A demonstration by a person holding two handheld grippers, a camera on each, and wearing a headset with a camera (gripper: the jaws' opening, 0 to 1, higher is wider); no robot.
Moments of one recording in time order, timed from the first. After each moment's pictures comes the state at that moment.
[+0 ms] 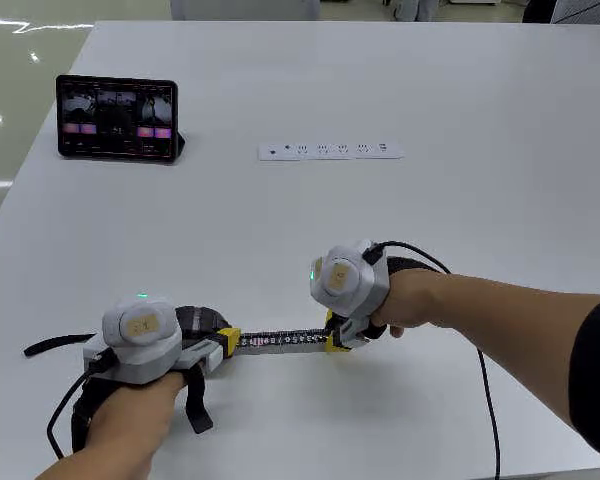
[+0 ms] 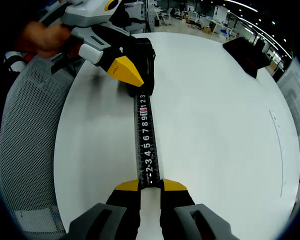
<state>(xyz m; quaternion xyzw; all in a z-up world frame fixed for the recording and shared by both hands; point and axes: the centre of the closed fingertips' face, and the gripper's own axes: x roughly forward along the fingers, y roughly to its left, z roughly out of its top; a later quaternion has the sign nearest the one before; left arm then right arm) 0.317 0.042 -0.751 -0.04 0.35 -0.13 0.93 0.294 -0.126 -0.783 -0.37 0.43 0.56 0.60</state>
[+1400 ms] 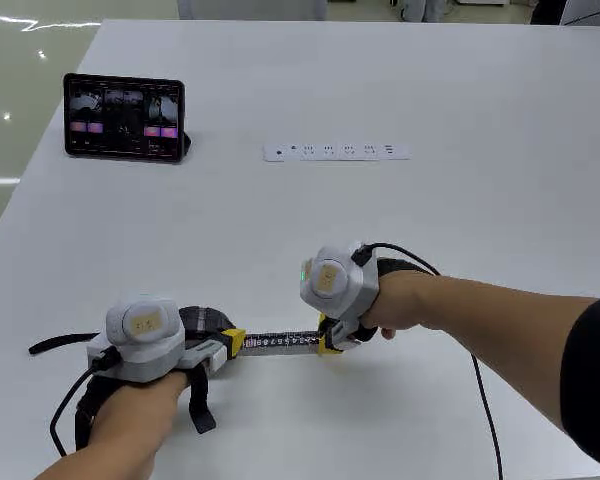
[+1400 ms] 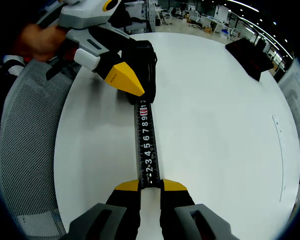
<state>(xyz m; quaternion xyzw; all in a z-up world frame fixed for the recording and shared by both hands) 0.318 0.041 -0.752 -0.04 0.36 -0.13 0.92 0.295 -0.110 -0.782 -0.38 0.43 0.57 0.59</state>
